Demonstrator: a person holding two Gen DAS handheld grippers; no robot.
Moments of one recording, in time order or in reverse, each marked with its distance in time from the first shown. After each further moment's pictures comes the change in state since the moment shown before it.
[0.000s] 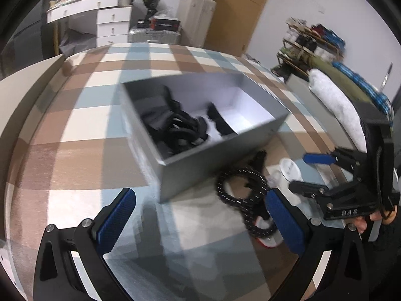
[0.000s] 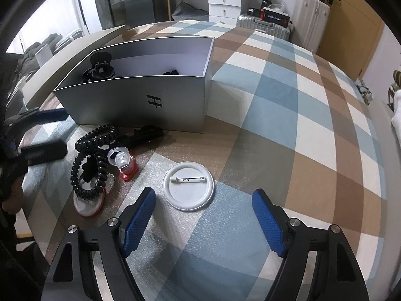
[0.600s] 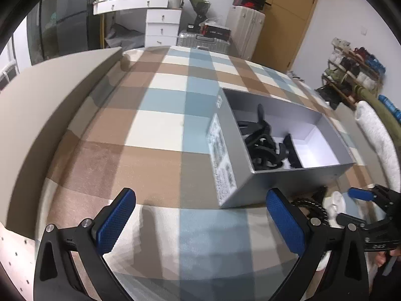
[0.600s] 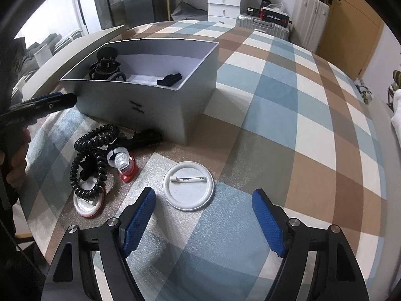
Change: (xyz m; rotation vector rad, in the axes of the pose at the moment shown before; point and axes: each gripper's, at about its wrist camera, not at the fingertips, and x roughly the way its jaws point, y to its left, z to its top) left arm -0.006 0.042 0.005 -0.137 -0.047 0.183; right arm -0.001 0.001 0.000 0.001 0.001 -0.002
